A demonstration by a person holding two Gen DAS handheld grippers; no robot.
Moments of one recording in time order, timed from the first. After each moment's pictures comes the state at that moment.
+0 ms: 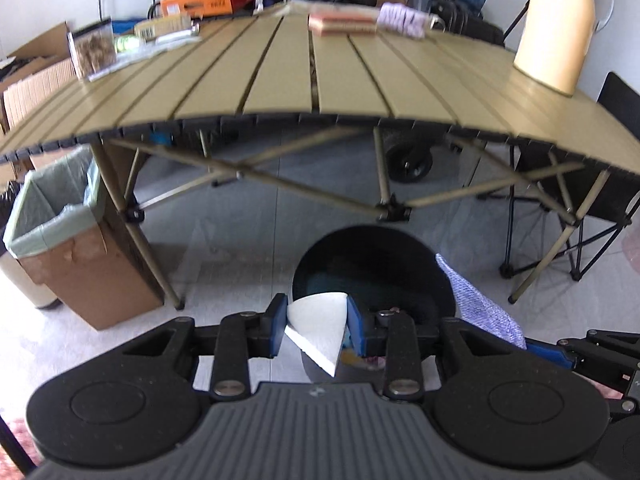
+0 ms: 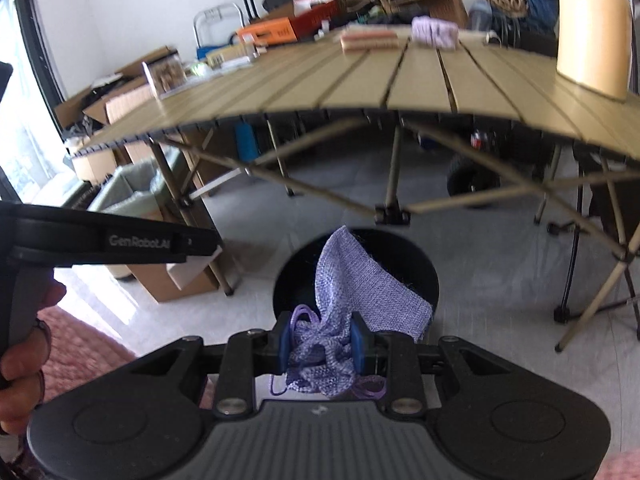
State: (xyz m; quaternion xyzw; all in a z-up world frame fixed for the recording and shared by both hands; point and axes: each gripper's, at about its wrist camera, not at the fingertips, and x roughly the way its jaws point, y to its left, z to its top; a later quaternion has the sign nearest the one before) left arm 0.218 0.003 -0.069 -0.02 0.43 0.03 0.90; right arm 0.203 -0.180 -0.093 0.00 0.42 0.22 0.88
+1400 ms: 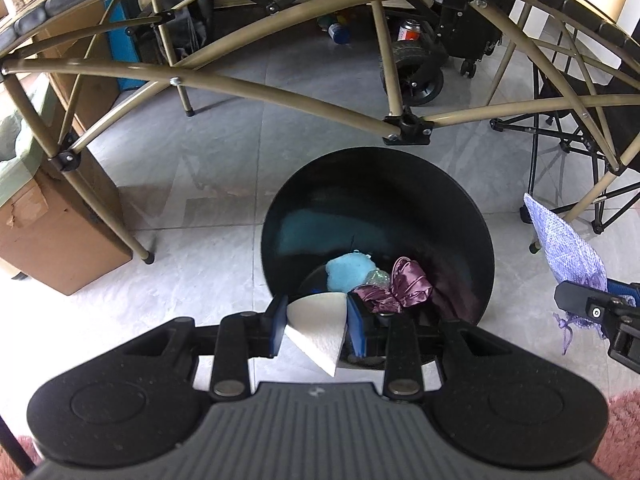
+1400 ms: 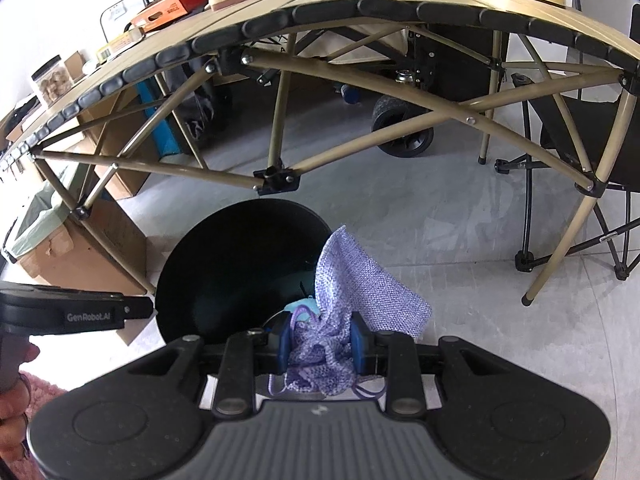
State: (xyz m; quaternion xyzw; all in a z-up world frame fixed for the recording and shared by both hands) left arm 0.294 -0.012 -0.163 -0.02 0.53 0.02 0.85; right arm 0.278 -0.236 -0.152 0.04 0.47 0.13 0.87
